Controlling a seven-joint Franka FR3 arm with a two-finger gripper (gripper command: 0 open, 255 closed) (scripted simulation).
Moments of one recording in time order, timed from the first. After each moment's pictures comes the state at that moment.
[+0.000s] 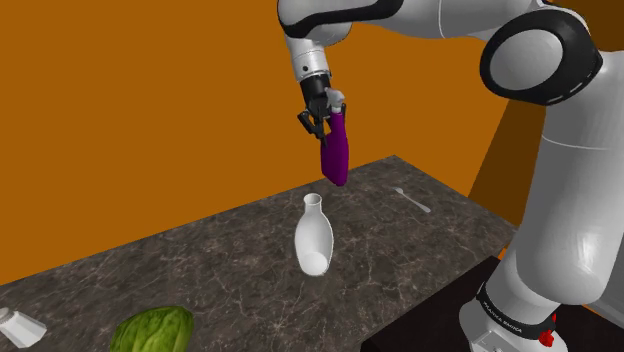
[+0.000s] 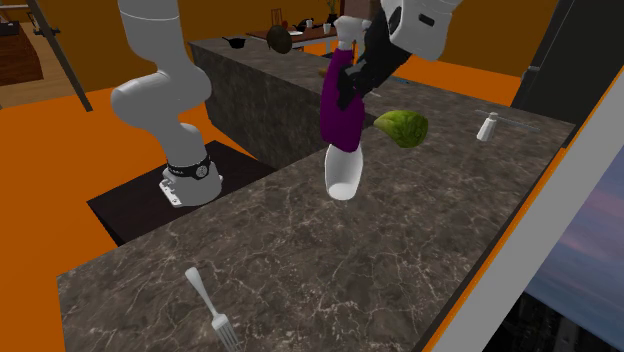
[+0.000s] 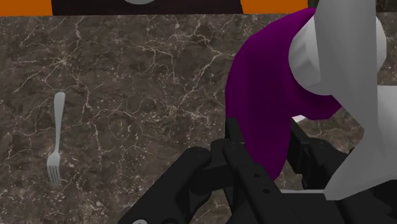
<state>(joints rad) 0.11 0.23 0.03 -1.44 0.19 1.16 0.36</state>
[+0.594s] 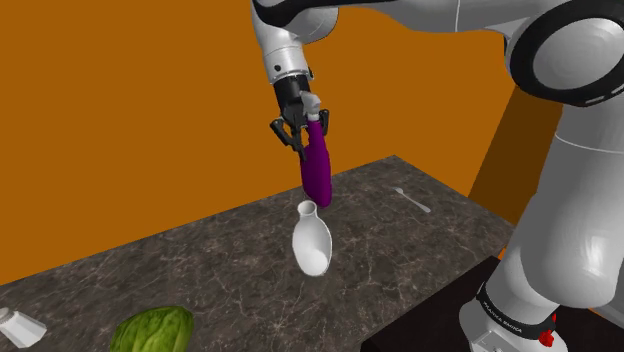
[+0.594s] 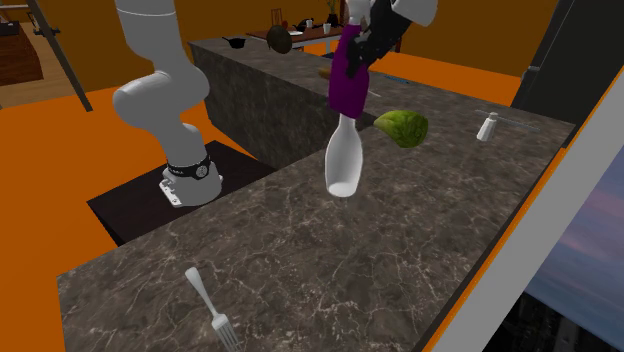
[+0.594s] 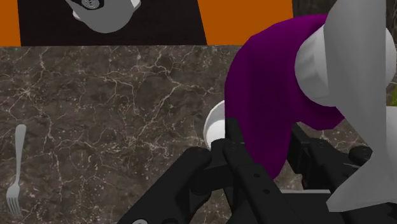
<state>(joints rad) 0.22 0.16 0.11 -1.50 0.28 1.19 0.57</state>
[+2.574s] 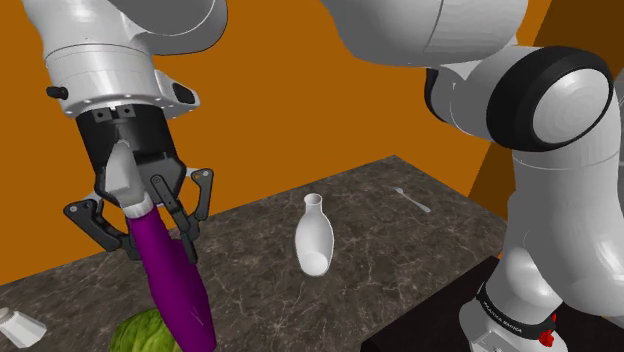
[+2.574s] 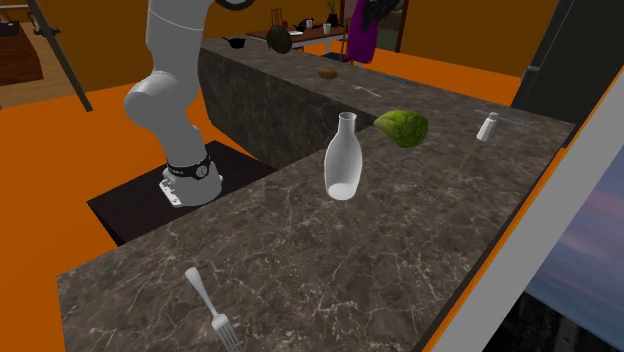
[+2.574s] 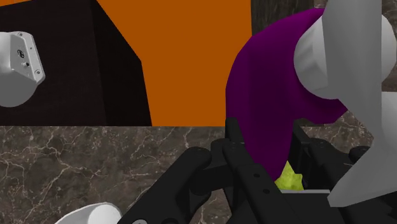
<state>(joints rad) 0.62 0.44 0.34 -1.07 0.37 1.27 1.22</state>
